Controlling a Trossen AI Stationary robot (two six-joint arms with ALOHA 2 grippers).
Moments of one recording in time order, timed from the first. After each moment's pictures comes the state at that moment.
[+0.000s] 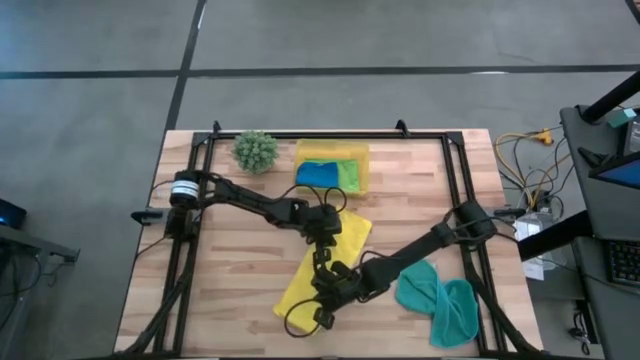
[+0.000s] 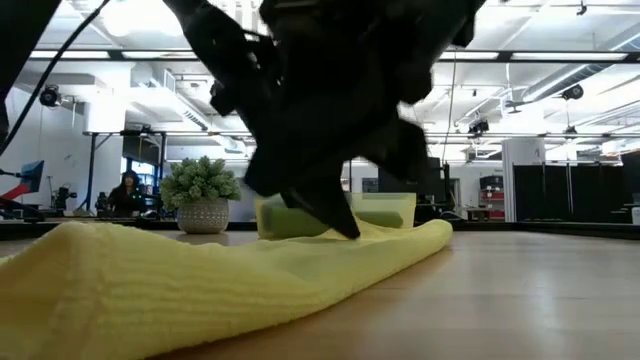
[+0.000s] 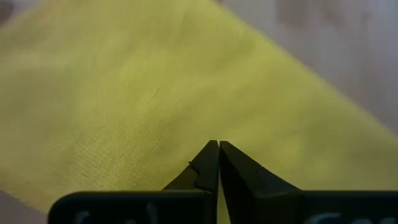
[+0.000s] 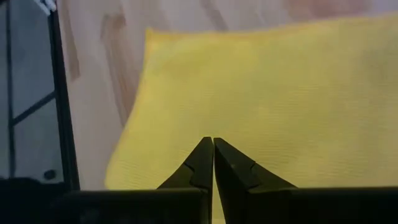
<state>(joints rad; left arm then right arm) -0.01 1.96 1.17 -0.08 0.15 -0.20 0.47 2.11 1.45 -0.21 0.16 0.87</state>
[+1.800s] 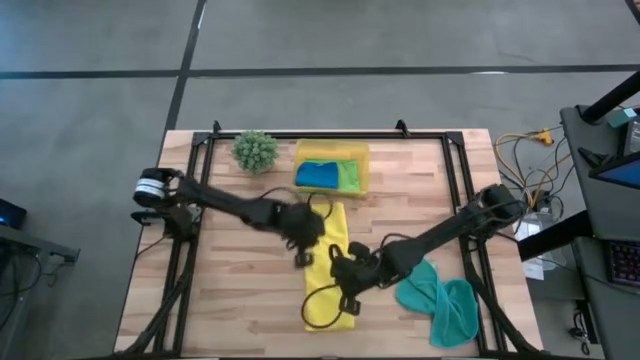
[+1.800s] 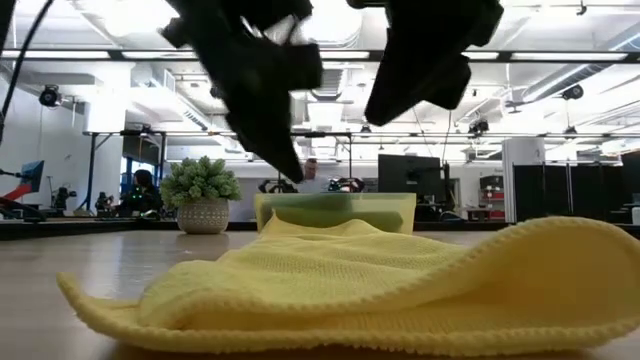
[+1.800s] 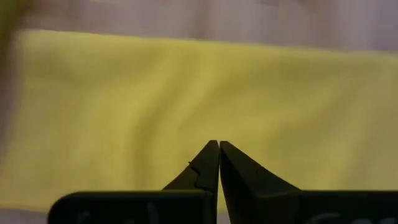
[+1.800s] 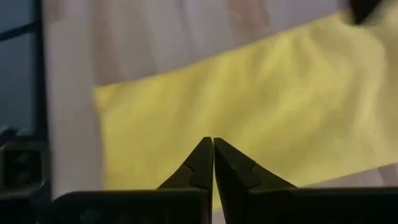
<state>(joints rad) -0.12 1.70 1.11 -0.35 -0.01 -0.23 0.47 1.86 1.36 -0.51 0.17 0.65</state>
